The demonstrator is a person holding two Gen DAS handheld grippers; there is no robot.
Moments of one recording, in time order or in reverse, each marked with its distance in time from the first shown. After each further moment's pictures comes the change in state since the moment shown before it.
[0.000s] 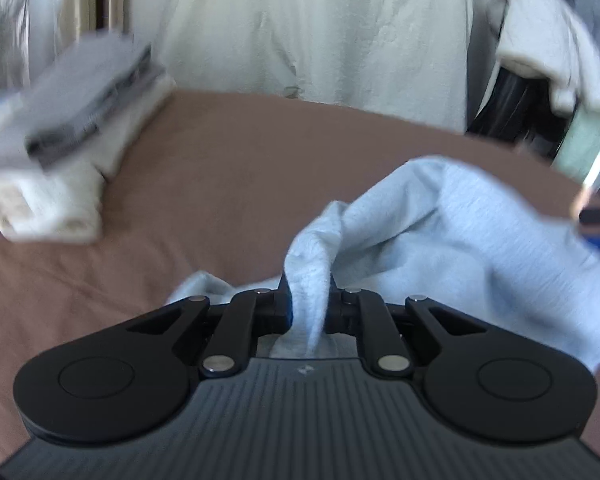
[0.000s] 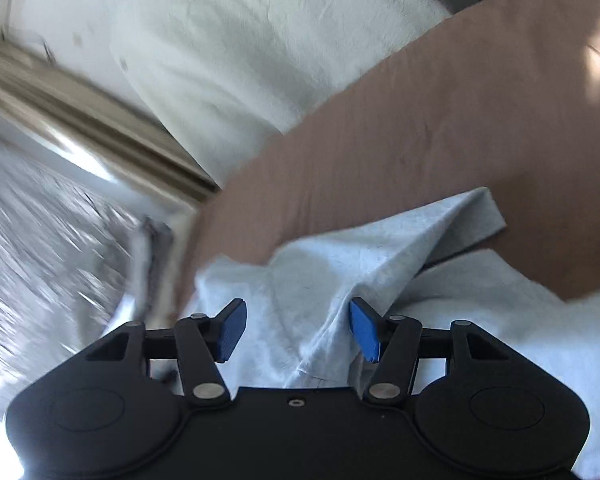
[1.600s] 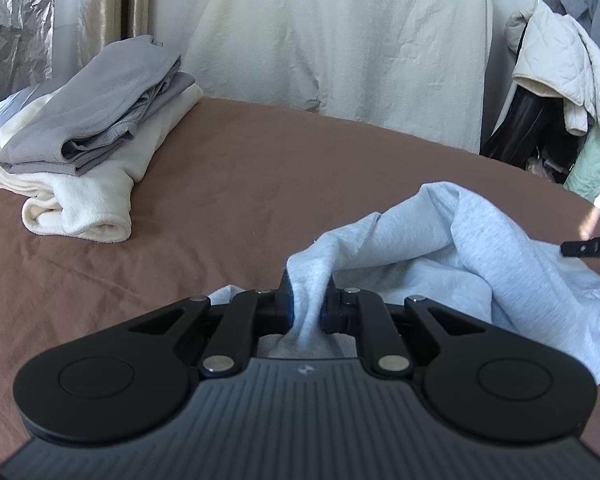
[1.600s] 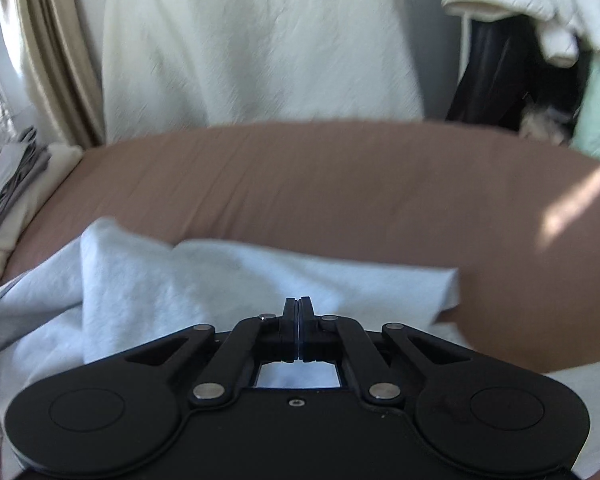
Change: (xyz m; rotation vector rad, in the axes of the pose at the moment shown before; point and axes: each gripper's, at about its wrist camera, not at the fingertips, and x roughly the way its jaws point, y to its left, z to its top) left arm -0.022 0.023 0.011 -0.139 -0.031 -0.016; right arm 0.024 0.082 -0.009 -0.385 -0.155 -0.525
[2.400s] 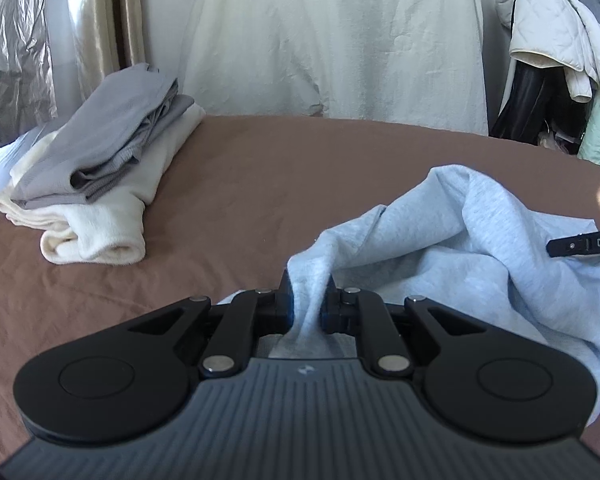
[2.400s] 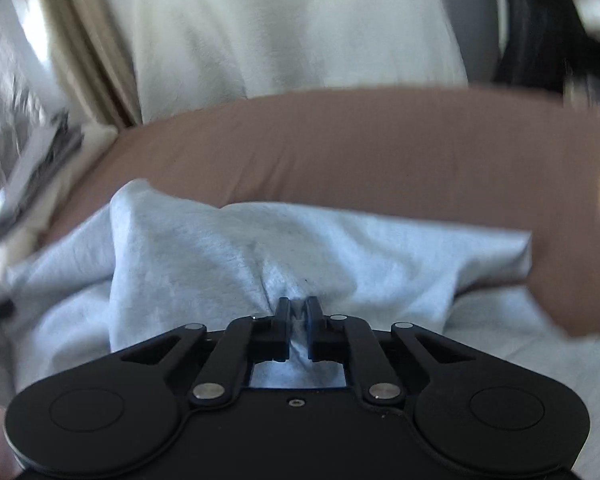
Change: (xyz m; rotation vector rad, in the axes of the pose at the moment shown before) left arm -0.002 -0.011 -0.008 0.120 -0.025 0.069; right arm 0.024 0.032 -0.036 -0.062 0.055 0.123
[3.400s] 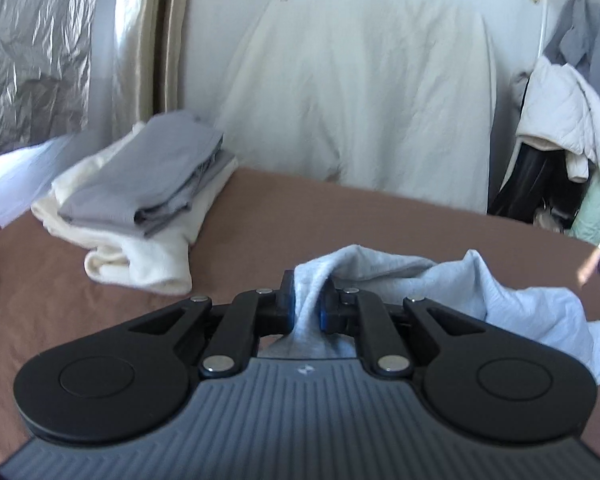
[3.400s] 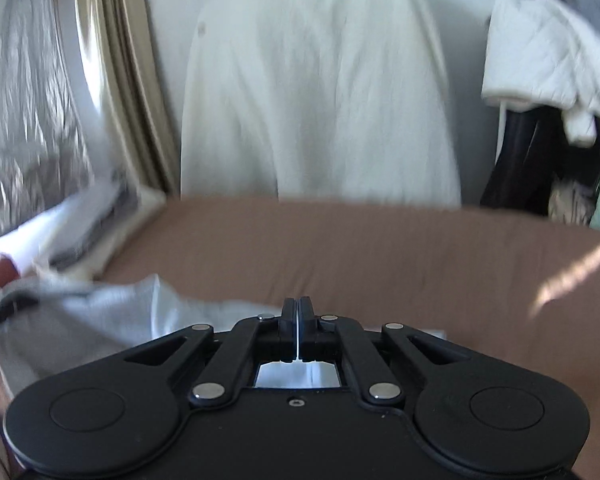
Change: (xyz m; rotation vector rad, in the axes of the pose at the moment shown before) left arm -0.062 0.037 0.016 -0.134 -0.125 -0.004; right arm -0.119 -0.003 0.033 -0.031 -0.147 0.050
